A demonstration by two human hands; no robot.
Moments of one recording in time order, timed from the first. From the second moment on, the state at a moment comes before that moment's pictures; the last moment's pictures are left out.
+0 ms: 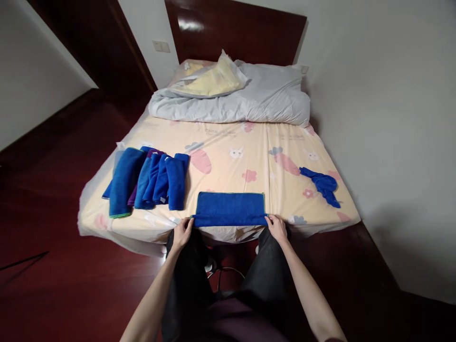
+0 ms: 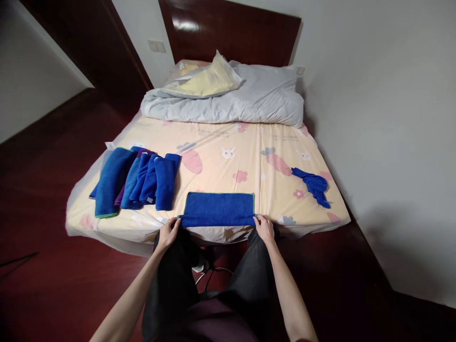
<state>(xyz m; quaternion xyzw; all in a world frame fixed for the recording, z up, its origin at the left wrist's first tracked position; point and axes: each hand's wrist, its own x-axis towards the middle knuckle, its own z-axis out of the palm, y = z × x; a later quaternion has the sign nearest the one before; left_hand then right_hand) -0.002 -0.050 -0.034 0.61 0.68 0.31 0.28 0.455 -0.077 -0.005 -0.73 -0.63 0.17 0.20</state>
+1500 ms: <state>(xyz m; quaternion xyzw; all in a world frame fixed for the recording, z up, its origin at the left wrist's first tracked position) 0.004 -0.055 -0.032 0.72 0.58 0.32 0.20 0.454 -0.084 -0.001 -0.63 -0.71 0.16 0.27</state>
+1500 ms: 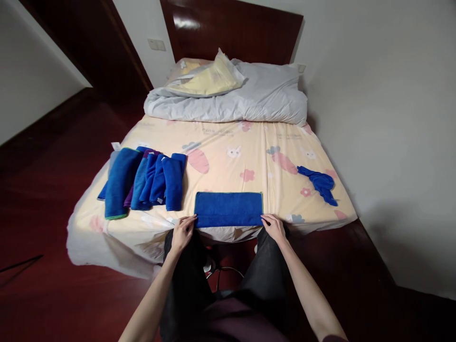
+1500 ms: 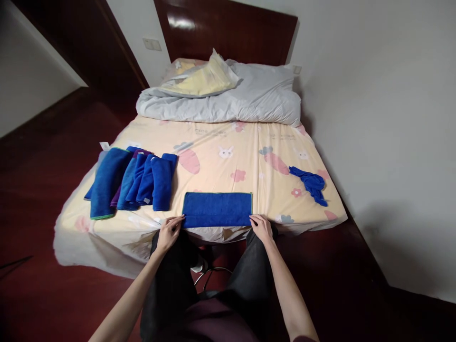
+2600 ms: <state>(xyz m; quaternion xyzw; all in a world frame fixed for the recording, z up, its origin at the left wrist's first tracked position) -0.004 -0.047 -0.038 0.61 0.65 0.35 0.28 0.457 -0.080 -0.001 -0.69 -0.65 0.19 0.24</state>
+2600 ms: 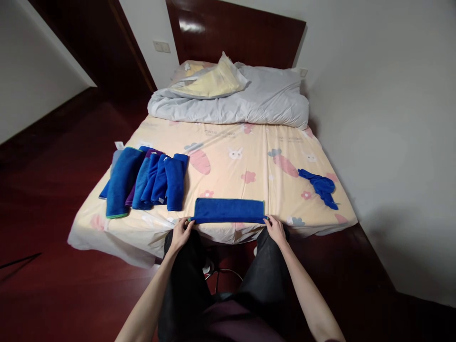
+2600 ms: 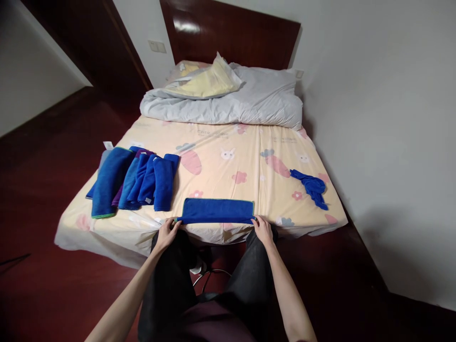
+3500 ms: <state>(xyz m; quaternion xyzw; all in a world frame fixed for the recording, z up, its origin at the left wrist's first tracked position) -0.002 -0.049 -0.041 0.62 0.64 0.36 0.27 0.453 -0.078 0.000 -0.71 -0.64 0.19 0.24</state>
